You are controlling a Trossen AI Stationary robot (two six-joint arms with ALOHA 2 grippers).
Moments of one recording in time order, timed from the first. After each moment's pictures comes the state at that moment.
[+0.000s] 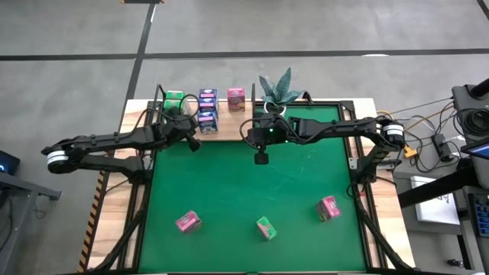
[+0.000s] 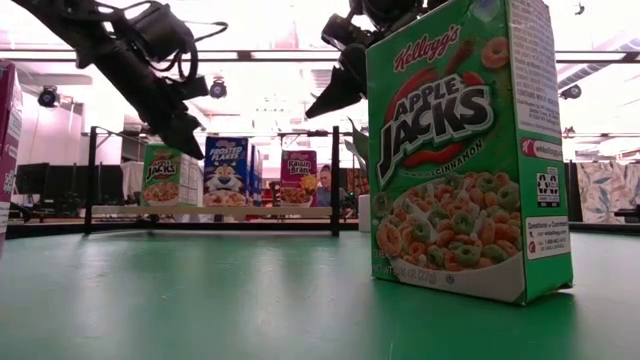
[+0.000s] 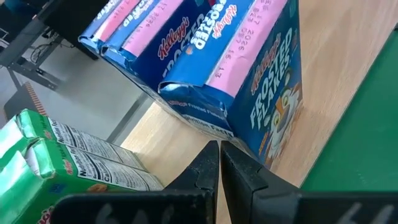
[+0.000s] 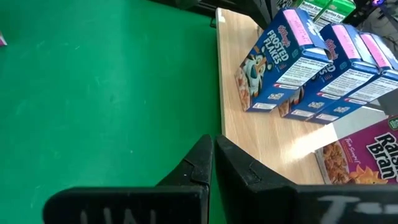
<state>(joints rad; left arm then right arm) 0.40 1.01 0.57 -0.28 -0.51 0.12 -0.19 1.67 1.23 -0.14 -0.03 -0.36</state>
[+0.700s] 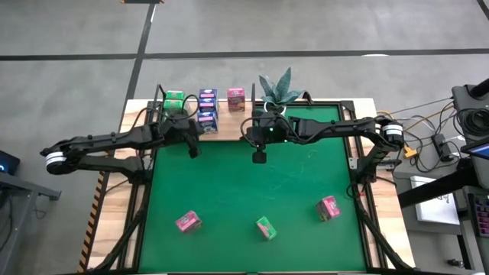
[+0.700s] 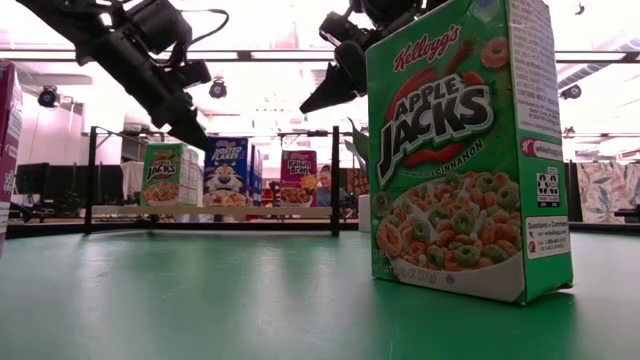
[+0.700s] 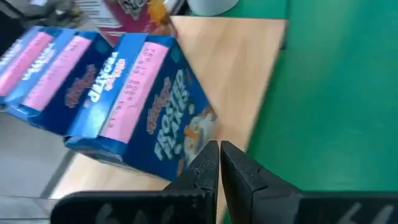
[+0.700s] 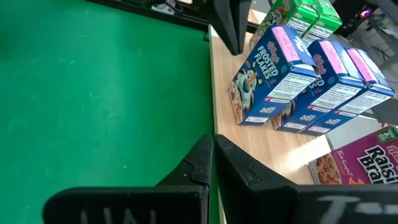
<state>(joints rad) 0.40 0.99 0.60 -0.29 -0.22 0.22 -0.19 1.67 1.23 -0.08 -0.03 -0.36</state>
